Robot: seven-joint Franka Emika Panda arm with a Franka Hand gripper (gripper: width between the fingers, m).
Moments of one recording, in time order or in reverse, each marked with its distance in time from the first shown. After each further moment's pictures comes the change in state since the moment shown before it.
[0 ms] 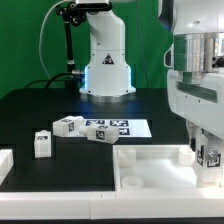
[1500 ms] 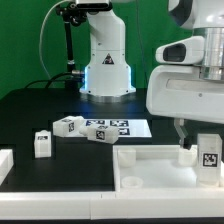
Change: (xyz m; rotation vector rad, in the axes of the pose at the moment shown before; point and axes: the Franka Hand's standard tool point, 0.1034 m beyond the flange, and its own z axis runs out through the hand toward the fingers) arm -0.015 -0.010 -0.003 -0.024 0.054 -1.075
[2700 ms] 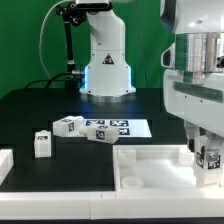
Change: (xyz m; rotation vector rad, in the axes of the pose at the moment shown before) arm -0.002 0.018 0.004 0.042 -0.043 1.070
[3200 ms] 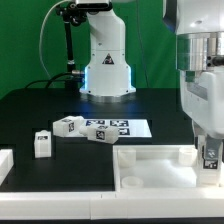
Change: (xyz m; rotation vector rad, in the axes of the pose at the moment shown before) arm -0.007 0.005 0.000 -0.021 0.001 -0.089
